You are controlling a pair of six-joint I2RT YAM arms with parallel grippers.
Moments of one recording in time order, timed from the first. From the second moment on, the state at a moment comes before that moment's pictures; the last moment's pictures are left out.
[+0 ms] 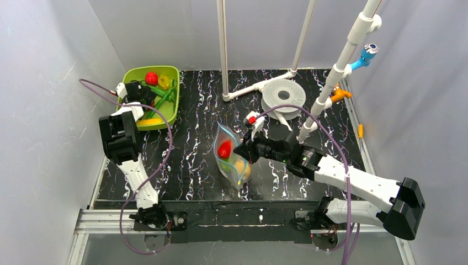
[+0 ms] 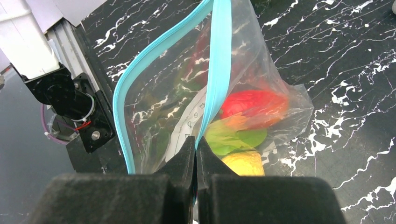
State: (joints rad) left arm 0.23 2.05 1.39 -0.03 -0.19 -0.73; right arm 0.99 1.10 0.84 -0.07 -0.13 0.25
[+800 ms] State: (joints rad) left arm 0.25 1.91 1.31 -0.02 -0.09 -0.70; right arm 1.00 1.10 0.83 -0.06 -0.11 0.23
